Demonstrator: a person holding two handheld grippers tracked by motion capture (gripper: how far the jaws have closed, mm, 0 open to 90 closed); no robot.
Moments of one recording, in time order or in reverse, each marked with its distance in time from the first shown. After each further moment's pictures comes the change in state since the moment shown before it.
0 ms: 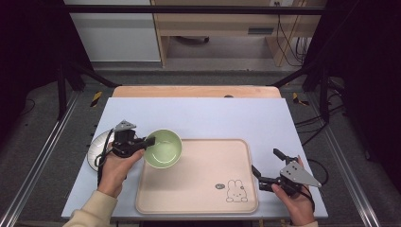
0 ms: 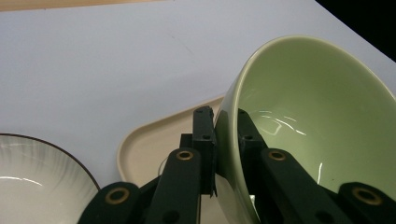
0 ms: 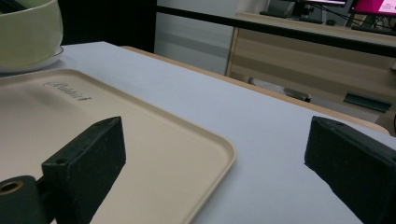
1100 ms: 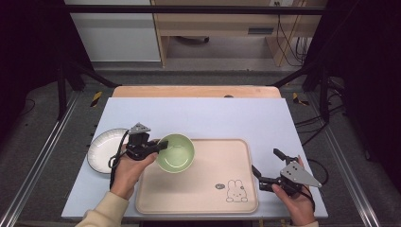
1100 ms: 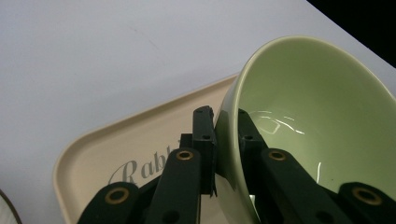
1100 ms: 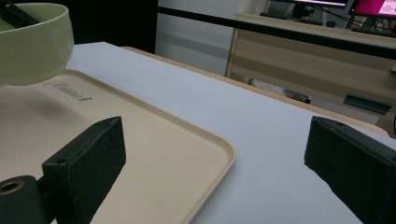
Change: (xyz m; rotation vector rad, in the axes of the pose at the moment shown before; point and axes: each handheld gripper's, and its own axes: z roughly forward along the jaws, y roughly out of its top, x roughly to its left) left arm -0.026 -0.002 0.023 0.023 -0.061 0.020; right arm 0.000 0.000 -0.001 -0.003 0.001 -0.006
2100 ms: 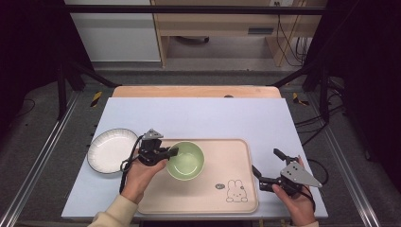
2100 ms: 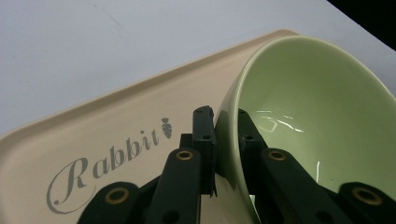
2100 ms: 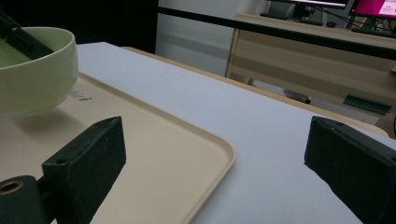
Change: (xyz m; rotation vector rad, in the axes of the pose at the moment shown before) left arm -0.020 -0.011 0.025 0.060 -0.040 0.031; right arm 0.000 0.000 -0.001 0.001 0.002 0.002
